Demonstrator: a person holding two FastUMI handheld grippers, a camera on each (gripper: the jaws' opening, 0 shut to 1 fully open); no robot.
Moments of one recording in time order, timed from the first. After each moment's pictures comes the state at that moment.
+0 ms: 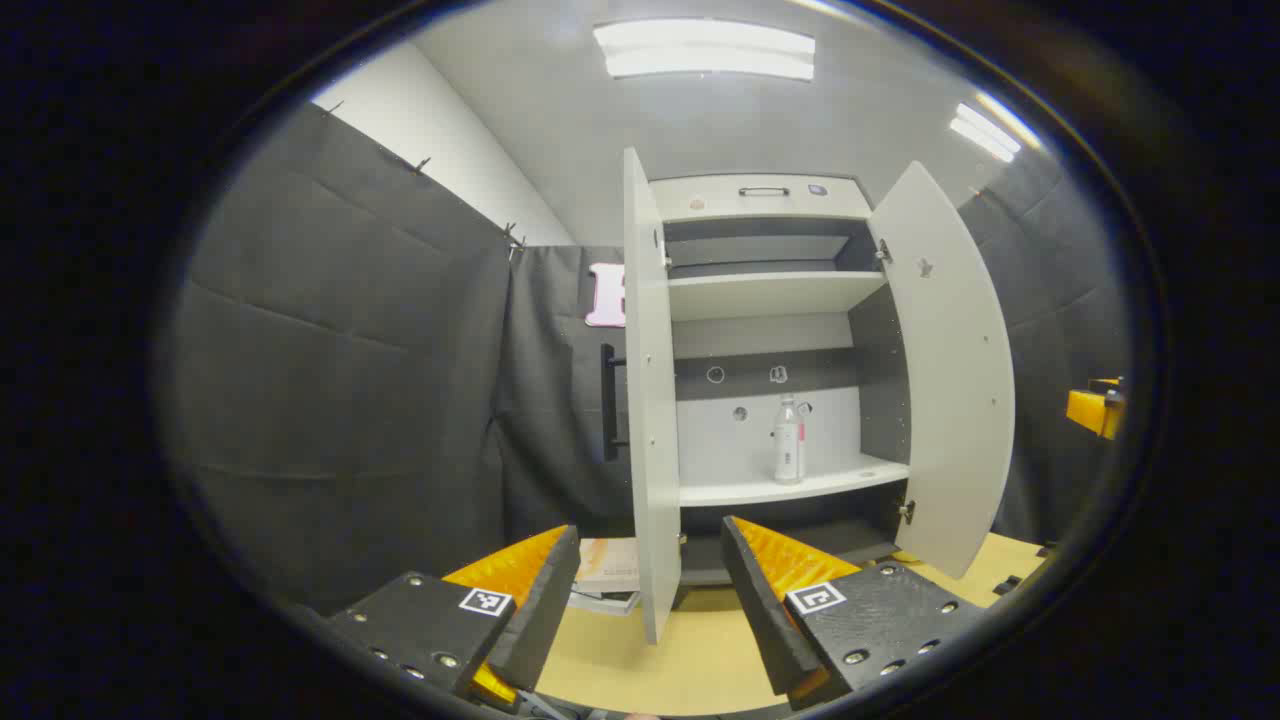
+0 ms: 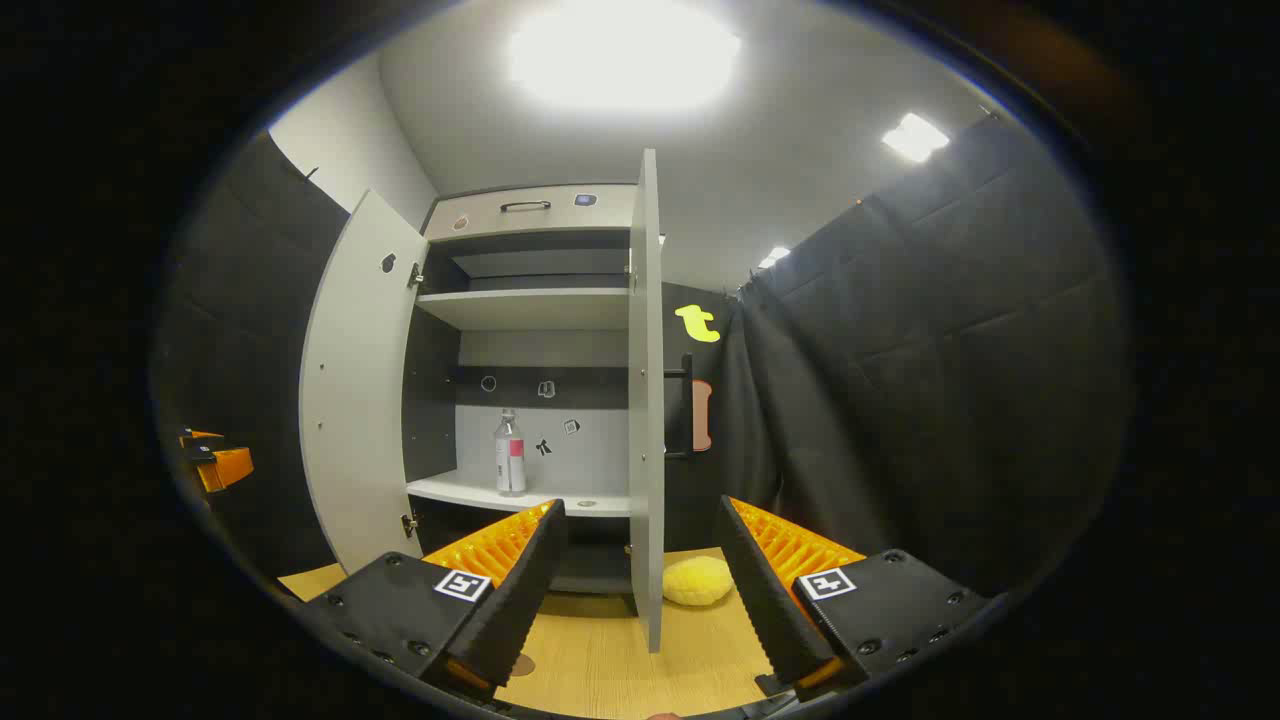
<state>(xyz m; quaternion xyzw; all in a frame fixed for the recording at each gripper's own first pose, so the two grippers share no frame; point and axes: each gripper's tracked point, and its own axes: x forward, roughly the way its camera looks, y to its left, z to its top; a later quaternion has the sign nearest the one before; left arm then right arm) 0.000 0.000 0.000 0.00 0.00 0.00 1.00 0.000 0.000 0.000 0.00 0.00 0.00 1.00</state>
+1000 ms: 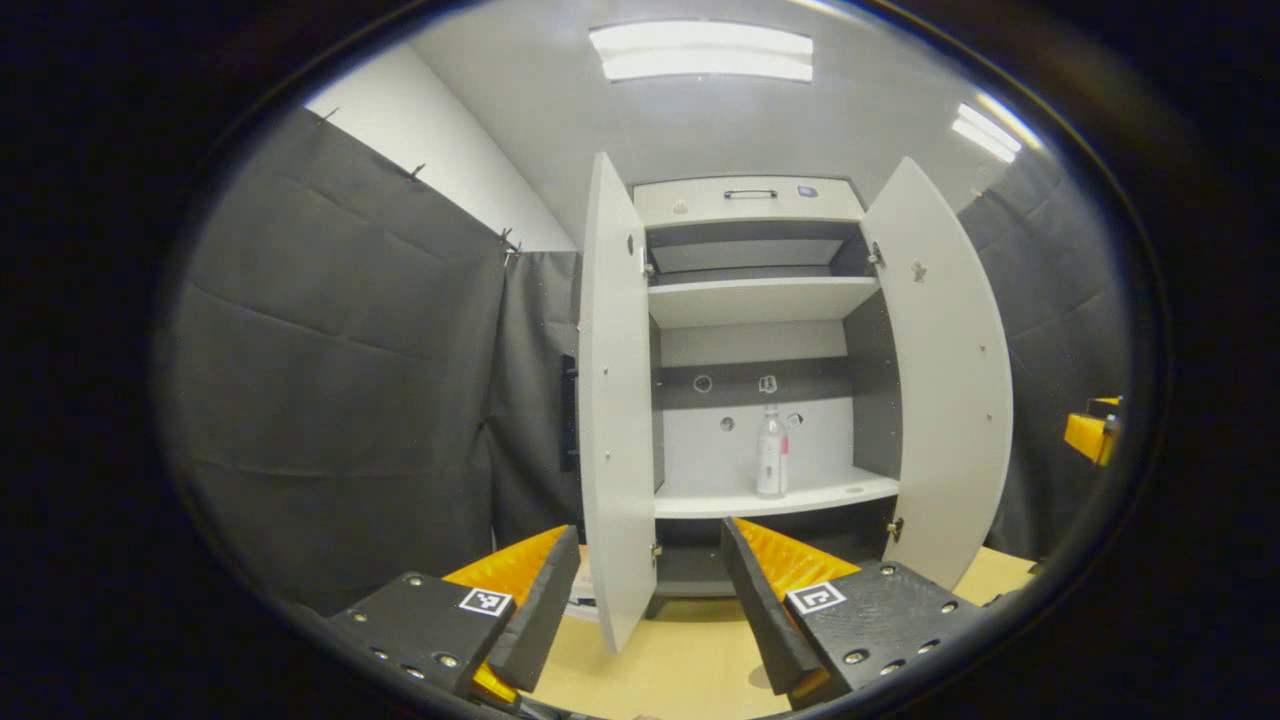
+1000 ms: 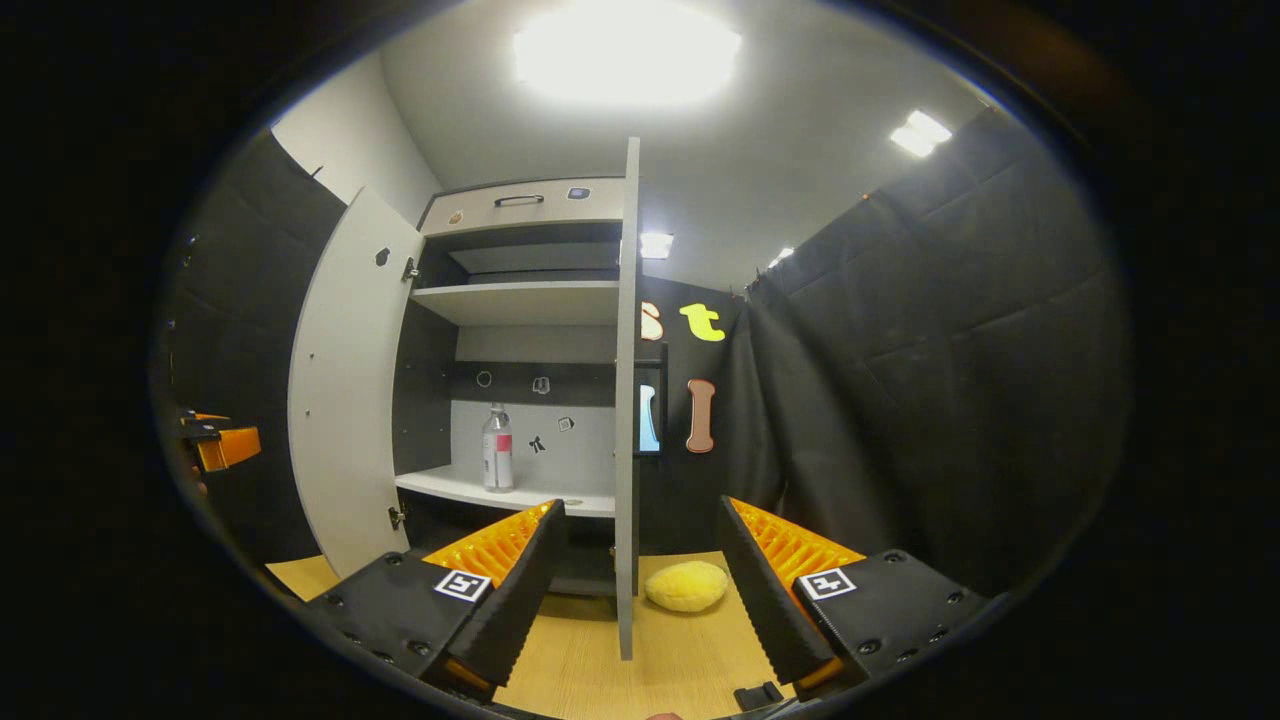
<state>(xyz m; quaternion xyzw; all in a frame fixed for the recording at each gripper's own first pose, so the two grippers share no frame) 0.016 -0.066 0.015 -0.01 -0.01 0.01 1.00 0.011 -0.013 -0.011 -0.01 0.00 0.02 1.00</state>
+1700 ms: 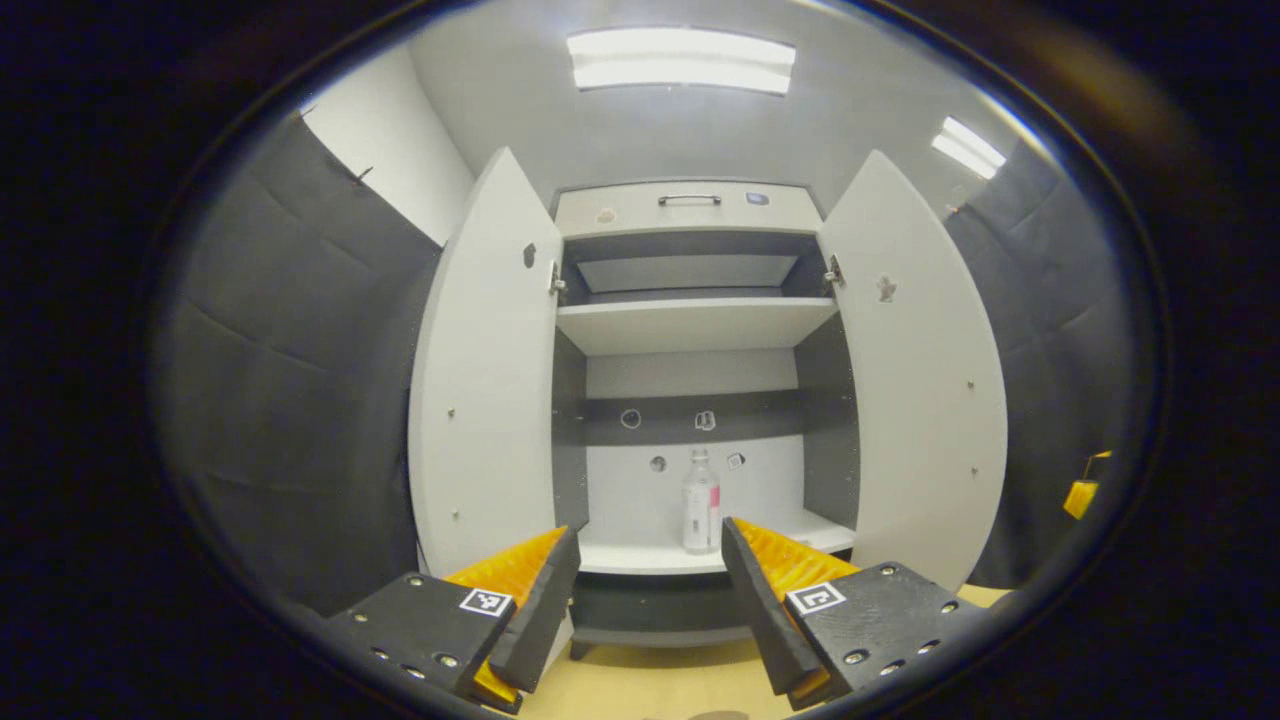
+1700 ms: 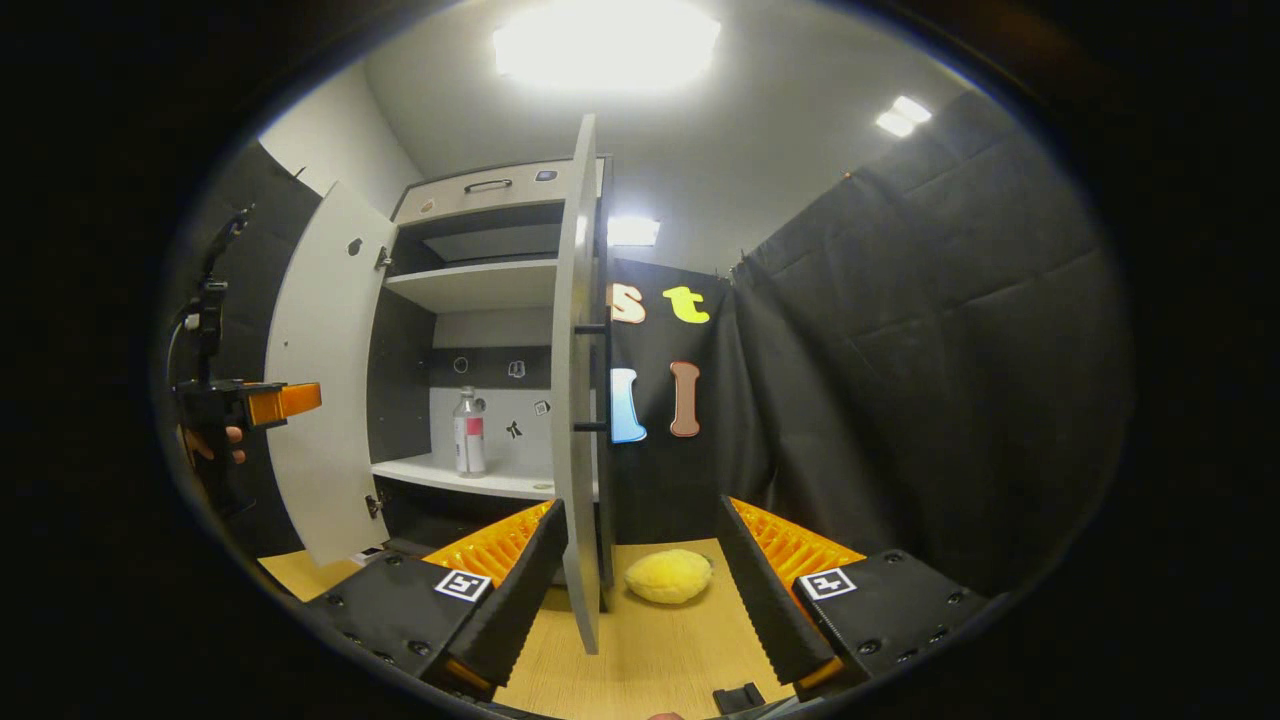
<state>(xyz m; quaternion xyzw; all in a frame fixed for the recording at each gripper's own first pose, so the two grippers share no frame) 0.139 -0.175 0.046 -0.03 -0.05 -0.07 1.00 0.043 -0.062 -0.036 0.01 0.02 -0.02 1.00</state>
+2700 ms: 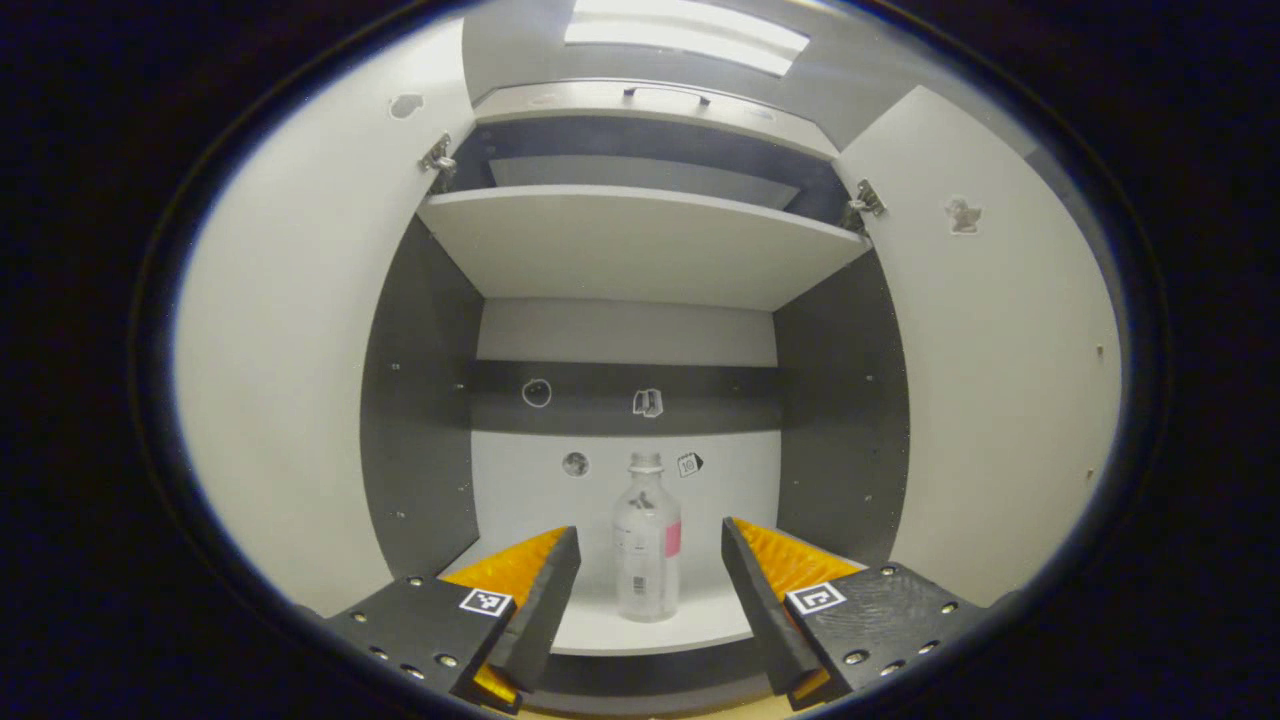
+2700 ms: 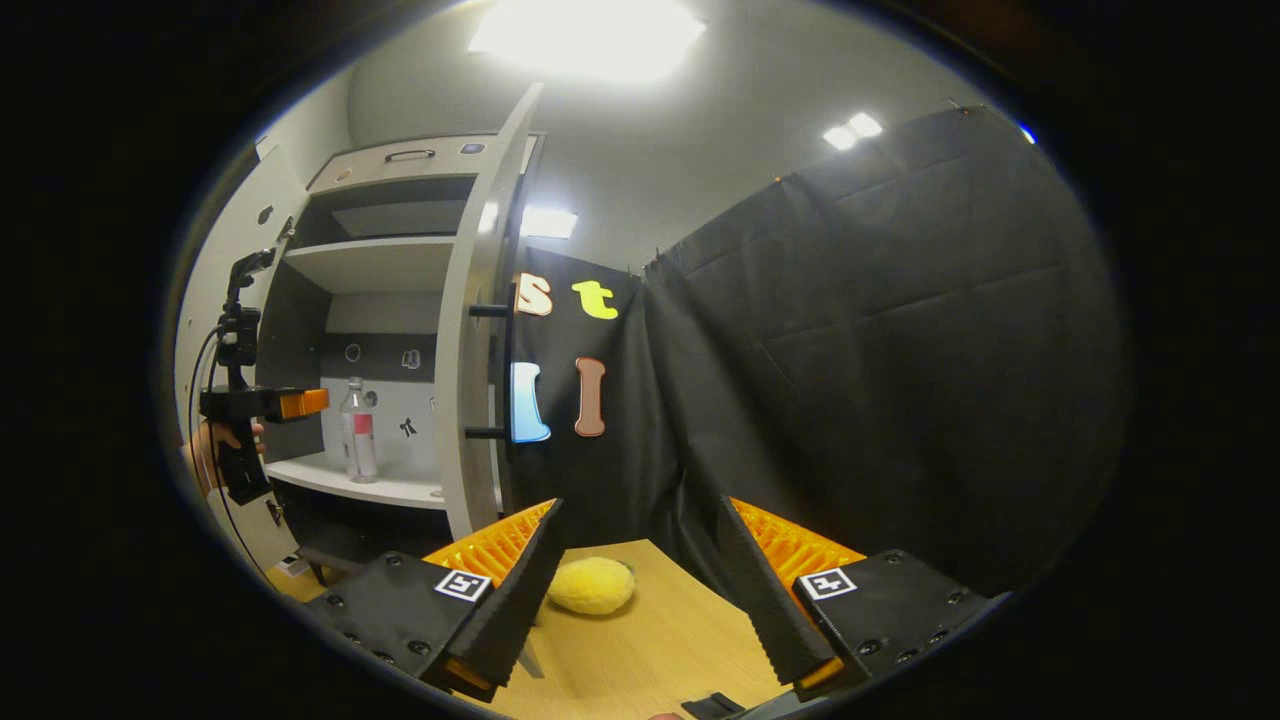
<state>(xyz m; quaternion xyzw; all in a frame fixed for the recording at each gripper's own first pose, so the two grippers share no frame) 0.369 -0.257 -0.002 -0.05 -0.02 -0.18 0.98 0.088 -0.101 -0.043 -0.01 0.03 -0.17 0.99</state>
